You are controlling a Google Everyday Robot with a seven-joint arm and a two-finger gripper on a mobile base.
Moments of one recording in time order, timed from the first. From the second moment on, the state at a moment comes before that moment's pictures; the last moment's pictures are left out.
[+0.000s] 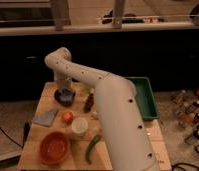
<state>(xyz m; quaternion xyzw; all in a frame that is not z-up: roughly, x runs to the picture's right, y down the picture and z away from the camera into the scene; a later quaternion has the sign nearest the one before) -0.190 0.010 0.887 -0.21 -0.23 -0.65 0.69</state>
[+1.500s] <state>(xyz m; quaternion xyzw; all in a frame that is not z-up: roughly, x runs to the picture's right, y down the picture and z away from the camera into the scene) -0.226 -0.037 0.913 -0.09 -0.24 -0.65 0.72</state>
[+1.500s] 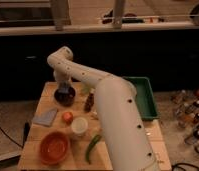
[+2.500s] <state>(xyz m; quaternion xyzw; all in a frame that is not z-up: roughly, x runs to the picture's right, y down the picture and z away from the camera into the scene) -0.191 0.012 0.880 -0.13 -0.31 -0.68 0.65</state>
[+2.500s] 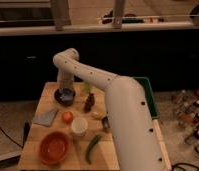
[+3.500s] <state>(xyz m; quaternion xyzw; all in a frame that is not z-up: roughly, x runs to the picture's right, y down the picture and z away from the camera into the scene) -0.167 -0.028 0.910 -0.15 -0.21 -0.66 0.71</state>
